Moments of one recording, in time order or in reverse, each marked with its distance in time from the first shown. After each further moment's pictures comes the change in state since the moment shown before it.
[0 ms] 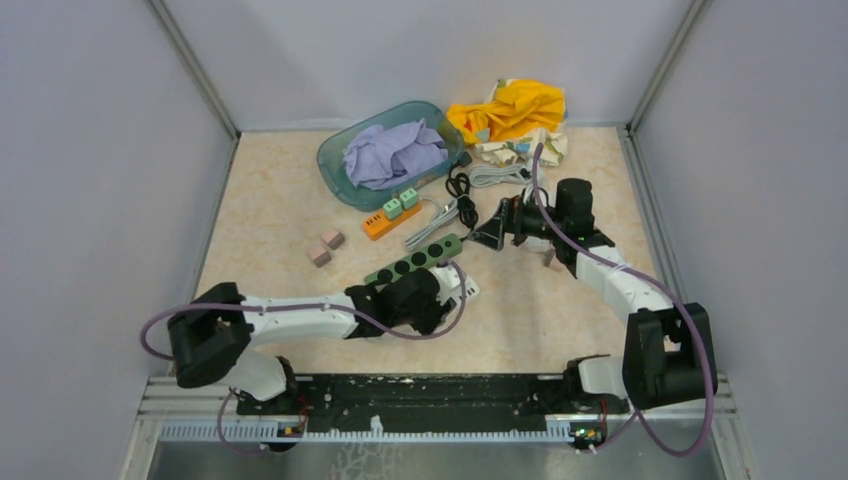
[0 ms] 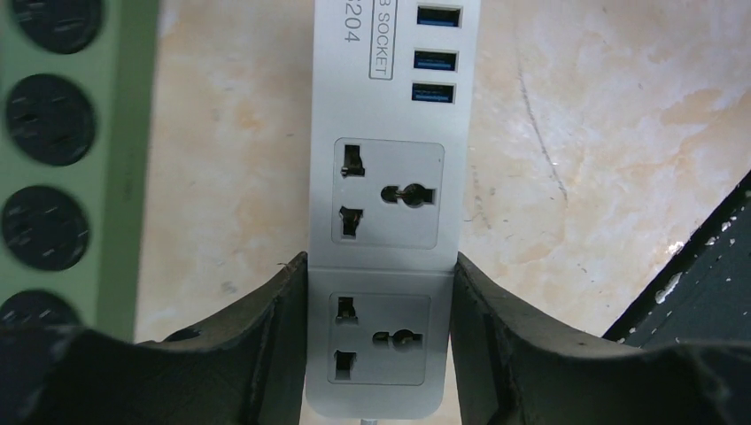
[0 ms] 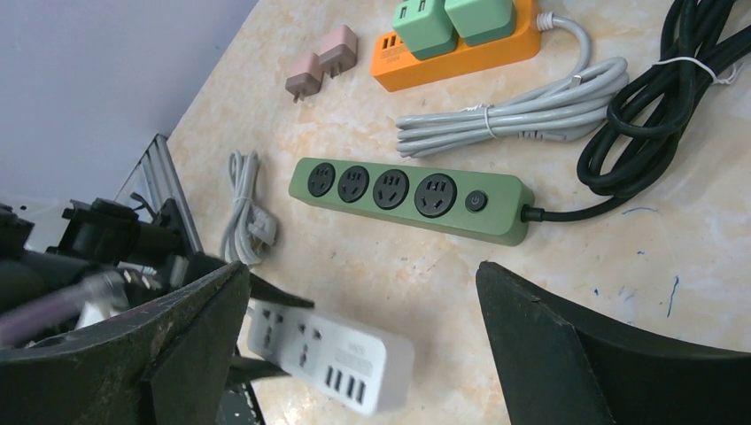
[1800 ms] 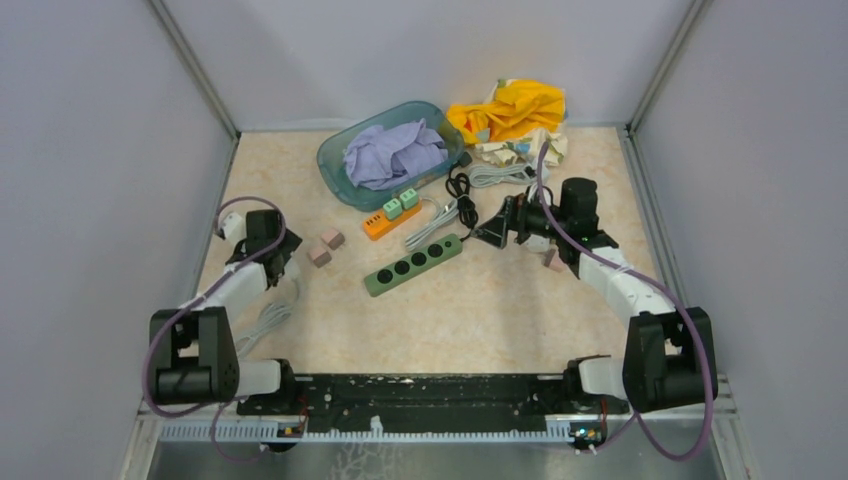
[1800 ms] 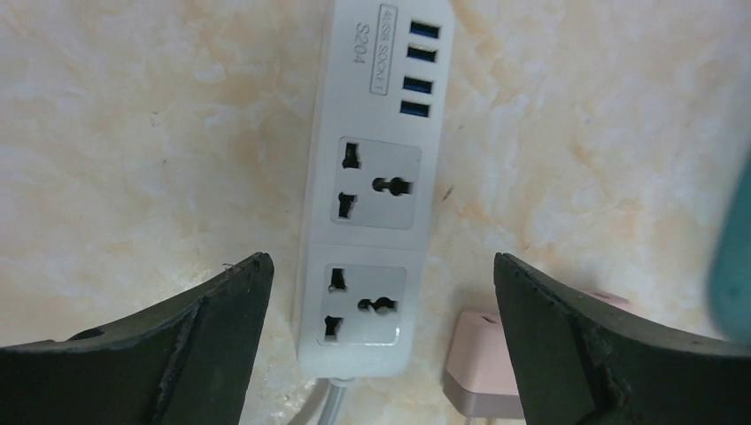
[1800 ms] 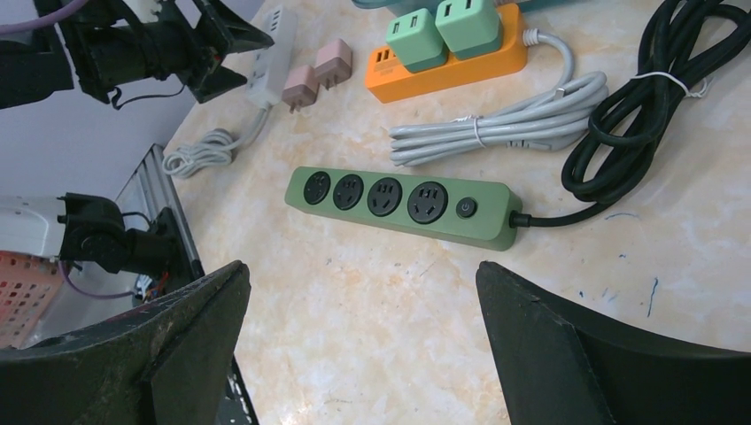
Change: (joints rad) left arm 1.199 -0.182 -0.169 -0.040 -0.260 -0.675; right arm -0.021 -0.015 0.000 0.008 -0.003 0.003
